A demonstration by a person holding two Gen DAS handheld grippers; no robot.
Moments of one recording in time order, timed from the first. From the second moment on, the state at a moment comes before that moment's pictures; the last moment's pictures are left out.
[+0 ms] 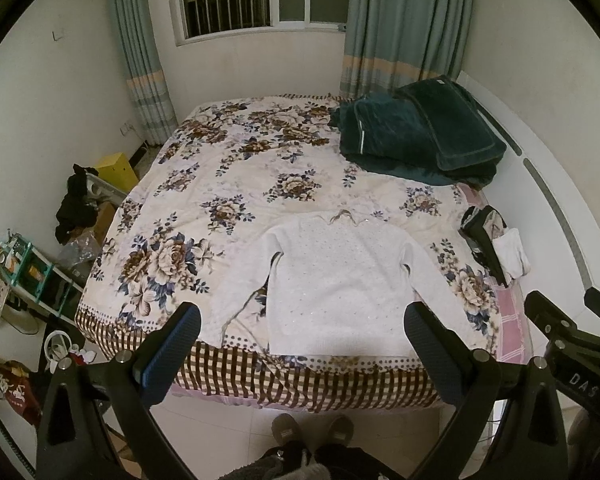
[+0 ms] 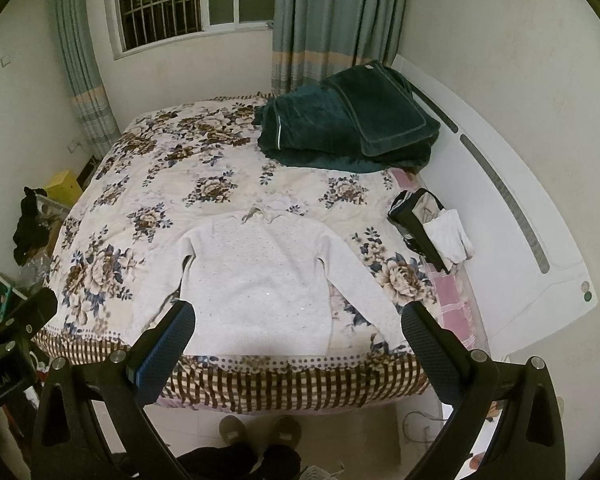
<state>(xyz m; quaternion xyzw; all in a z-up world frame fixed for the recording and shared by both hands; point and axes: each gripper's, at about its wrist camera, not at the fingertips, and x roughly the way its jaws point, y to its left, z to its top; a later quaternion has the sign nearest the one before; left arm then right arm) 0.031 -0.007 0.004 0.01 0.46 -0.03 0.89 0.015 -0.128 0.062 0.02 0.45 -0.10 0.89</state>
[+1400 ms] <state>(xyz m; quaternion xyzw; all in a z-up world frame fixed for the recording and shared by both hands) 0.277 -0.108 -0.523 0.11 0.63 0.08 0.76 0.117 -0.638 -0.603 0.45 0.53 -0.30 0.65</state>
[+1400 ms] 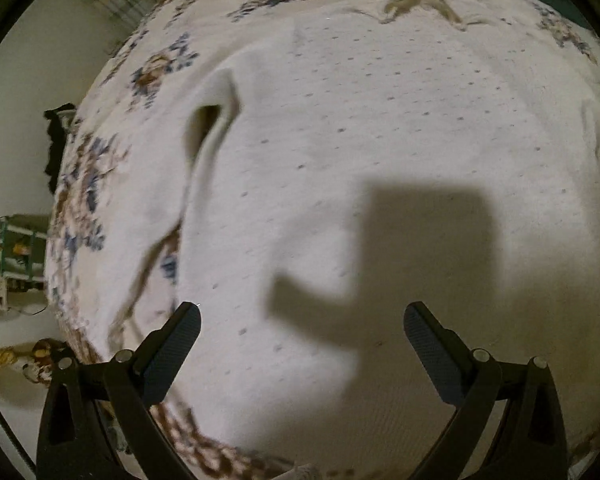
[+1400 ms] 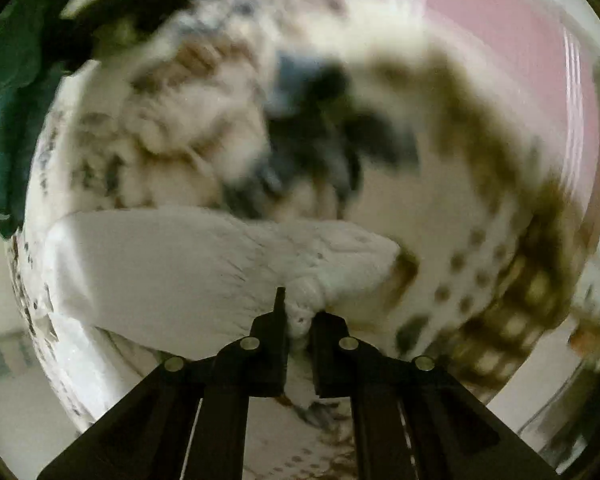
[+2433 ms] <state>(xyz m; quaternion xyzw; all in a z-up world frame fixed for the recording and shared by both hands) 0.278 0.055 -0.543 -0.01 0.60 0.16 0.78 0.501 -0.197 -0.549 0.06 0.60 -0.03 0.80</state>
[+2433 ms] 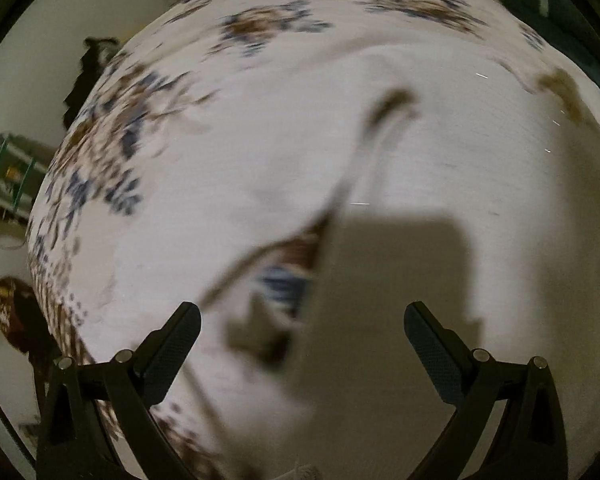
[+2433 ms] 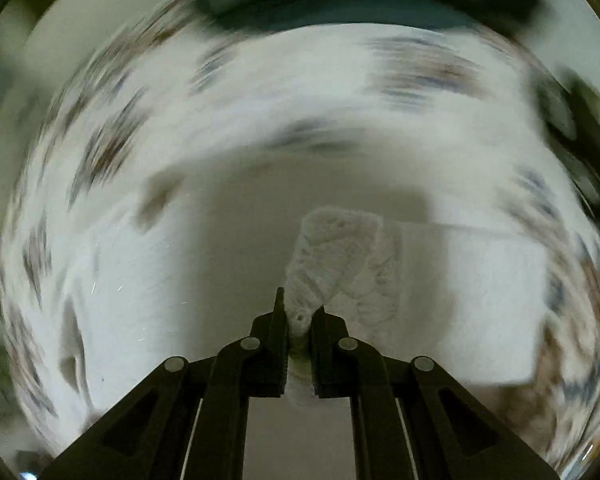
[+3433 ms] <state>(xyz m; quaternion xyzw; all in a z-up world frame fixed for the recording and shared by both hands) 0.180 0.308 -0.597 -0.27 0.63 0.18 0.70 0.344 -0.150 -0.581 0.22 0.70 -0.01 0.68</state>
